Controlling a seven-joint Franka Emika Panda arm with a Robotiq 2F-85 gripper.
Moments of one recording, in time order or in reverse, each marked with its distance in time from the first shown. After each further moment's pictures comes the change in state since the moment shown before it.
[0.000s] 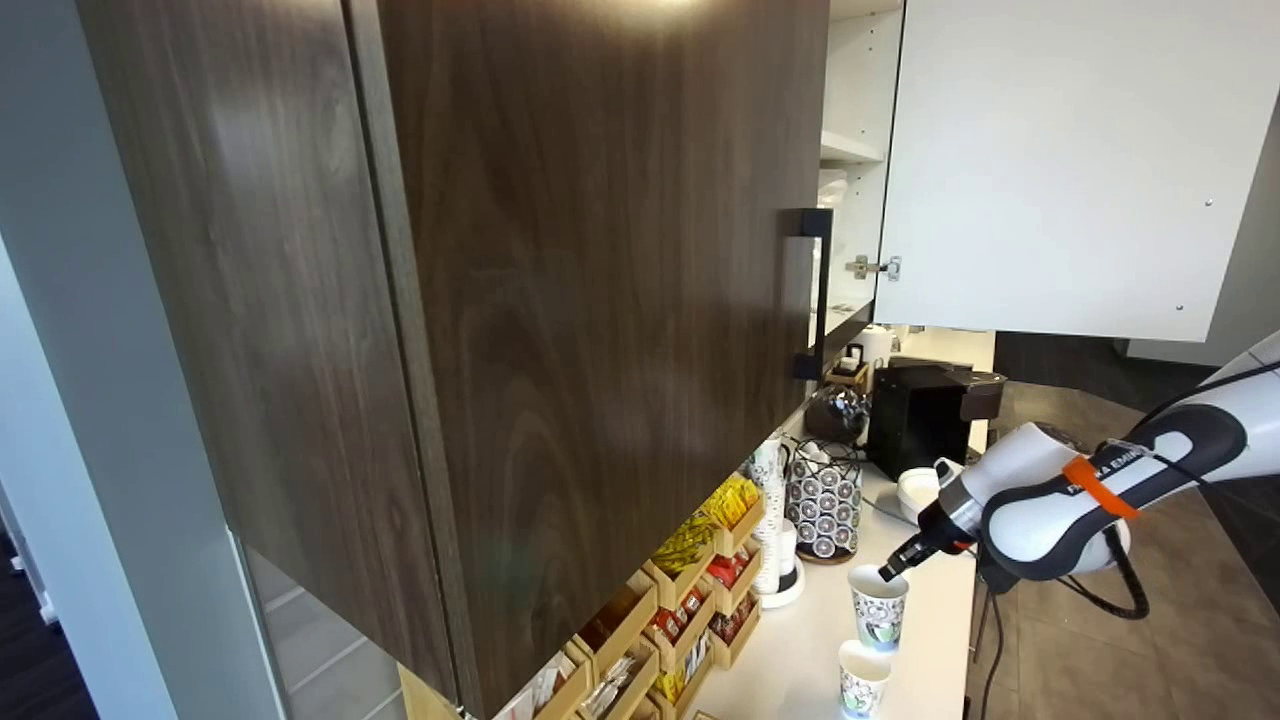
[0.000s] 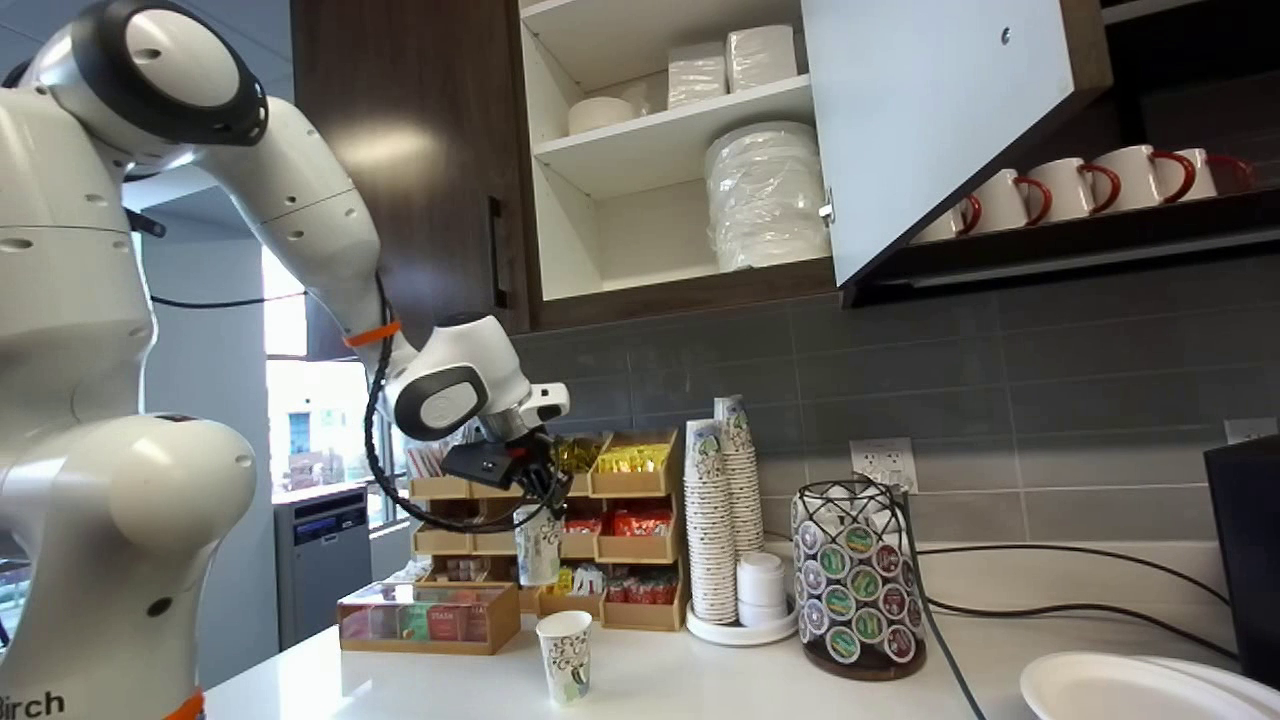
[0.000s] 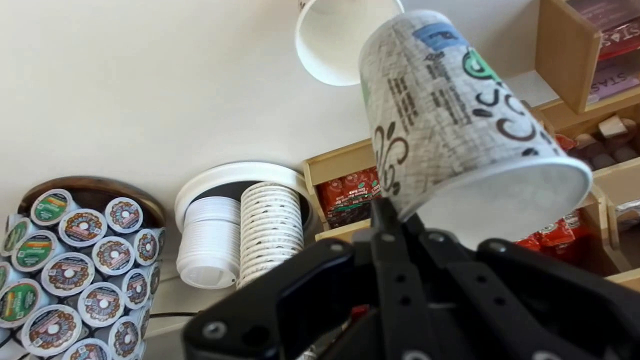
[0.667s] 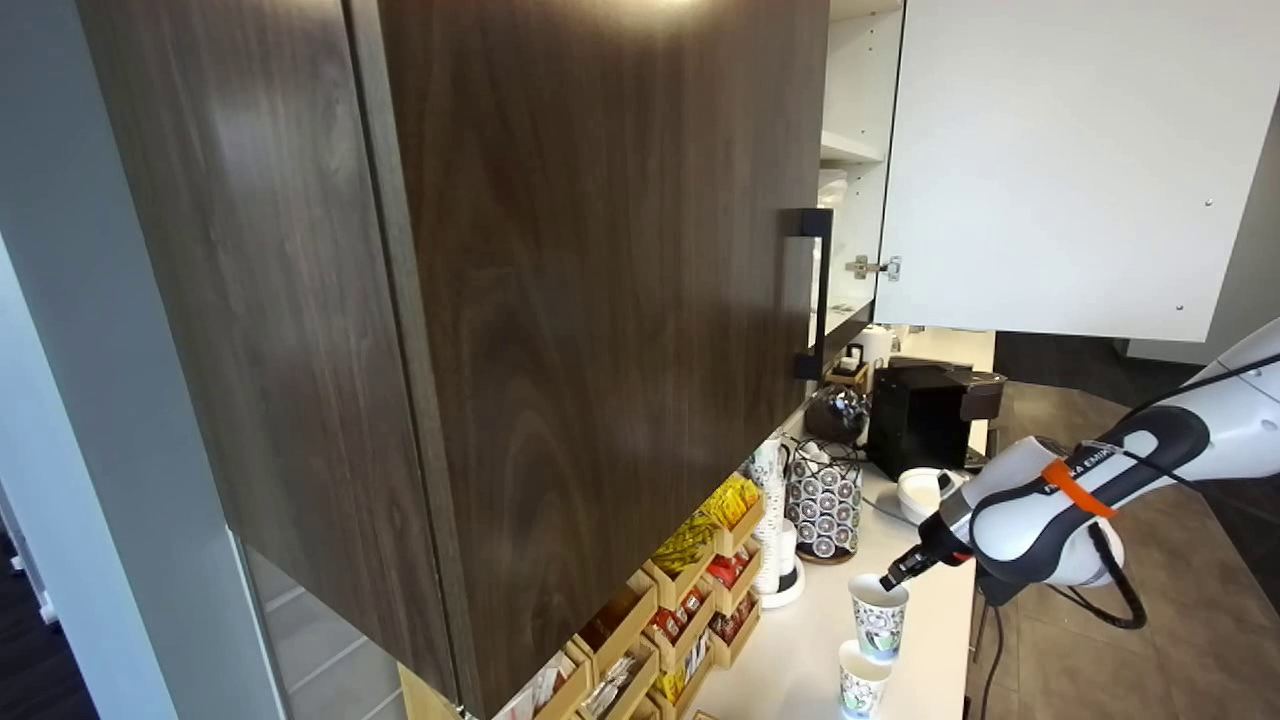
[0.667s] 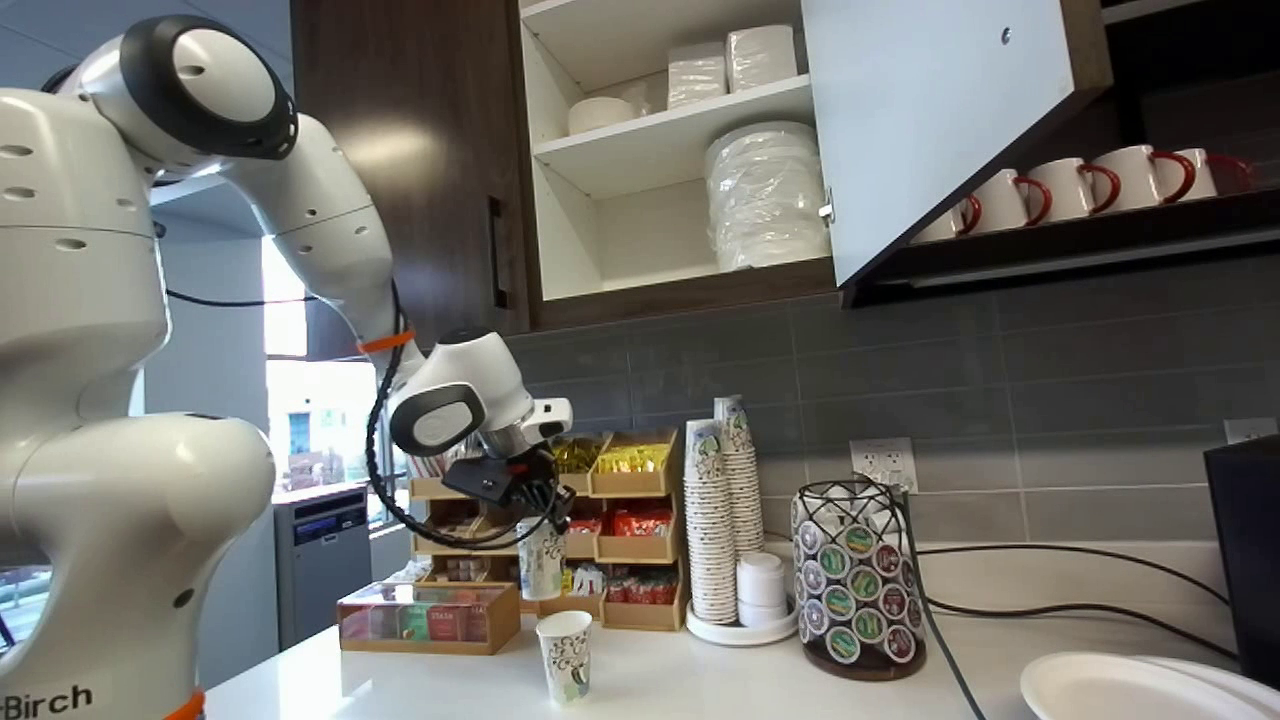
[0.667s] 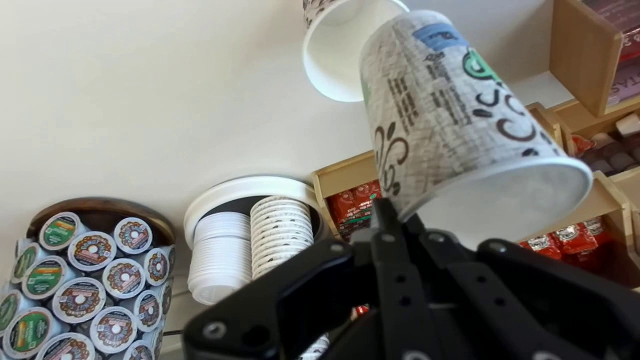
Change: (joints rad) arm 0.234 0.050 -0.215 0.002 0.155 0.067 -0.110
